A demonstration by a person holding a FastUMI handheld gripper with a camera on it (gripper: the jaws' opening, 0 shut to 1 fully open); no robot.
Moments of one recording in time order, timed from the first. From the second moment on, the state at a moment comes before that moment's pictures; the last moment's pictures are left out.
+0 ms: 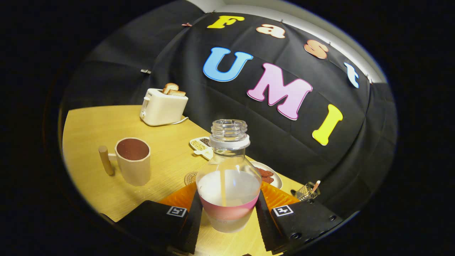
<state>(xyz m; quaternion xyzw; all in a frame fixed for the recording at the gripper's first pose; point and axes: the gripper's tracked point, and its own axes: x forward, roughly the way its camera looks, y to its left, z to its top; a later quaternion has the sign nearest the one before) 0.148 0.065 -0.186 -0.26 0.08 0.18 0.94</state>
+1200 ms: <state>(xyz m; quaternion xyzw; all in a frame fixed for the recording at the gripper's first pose) 0.160 0.165 -0.196 -0.64 -0.04 0.23 0.74</state>
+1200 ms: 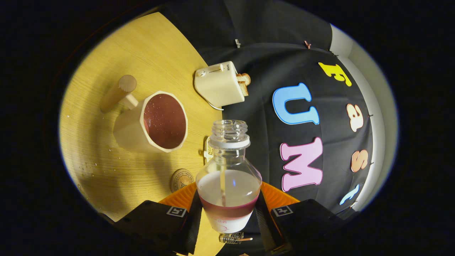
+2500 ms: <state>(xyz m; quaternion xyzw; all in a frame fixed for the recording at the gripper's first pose) 0.186 0.177 -0.220 -0.77 -0.10 0.25 0.58</state>
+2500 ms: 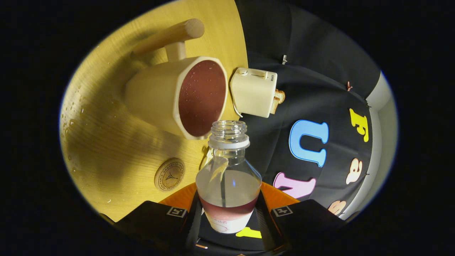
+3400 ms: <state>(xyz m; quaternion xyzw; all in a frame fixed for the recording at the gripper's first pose) 0.199 0.180 -0.217 -0.81 -0.12 0.26 0.52</state>
